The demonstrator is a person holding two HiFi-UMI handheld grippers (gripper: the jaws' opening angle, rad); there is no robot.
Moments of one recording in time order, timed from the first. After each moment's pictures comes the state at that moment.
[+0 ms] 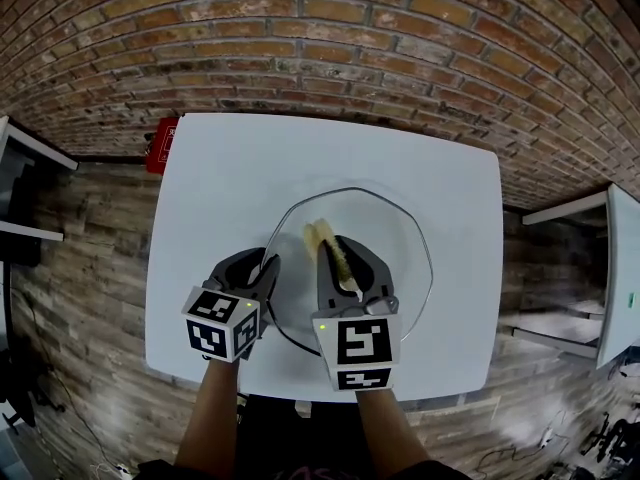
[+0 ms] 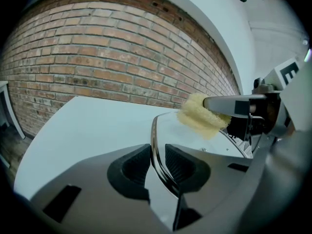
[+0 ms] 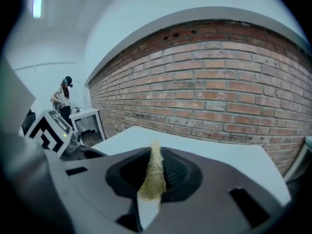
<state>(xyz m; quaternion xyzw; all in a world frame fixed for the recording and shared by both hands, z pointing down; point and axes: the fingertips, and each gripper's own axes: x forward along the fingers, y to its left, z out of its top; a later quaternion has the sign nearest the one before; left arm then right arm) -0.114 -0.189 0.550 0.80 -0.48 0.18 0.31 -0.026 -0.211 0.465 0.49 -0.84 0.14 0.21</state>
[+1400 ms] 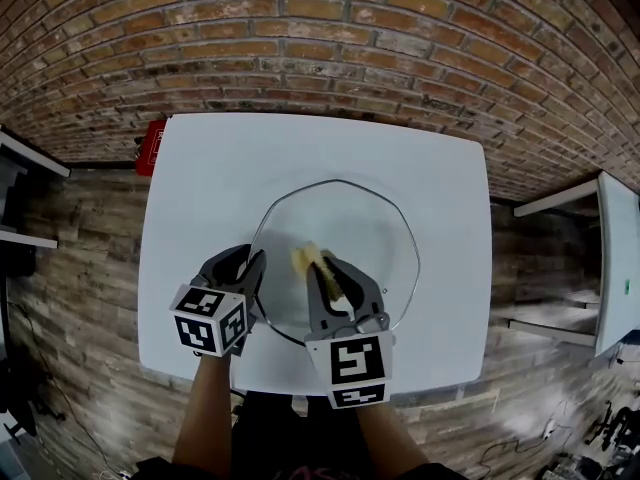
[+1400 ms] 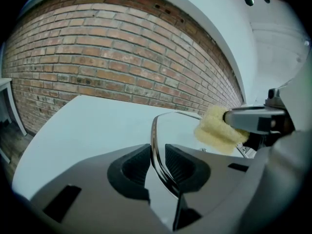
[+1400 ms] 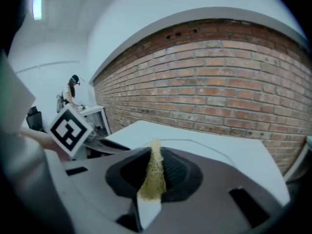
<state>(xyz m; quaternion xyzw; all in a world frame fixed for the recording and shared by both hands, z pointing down) -0.116 -0.184 0.550 0.79 -0.49 0.18 0.31 -0.018 -0.166 0.469 0.46 -0.84 0.15 0.23</state>
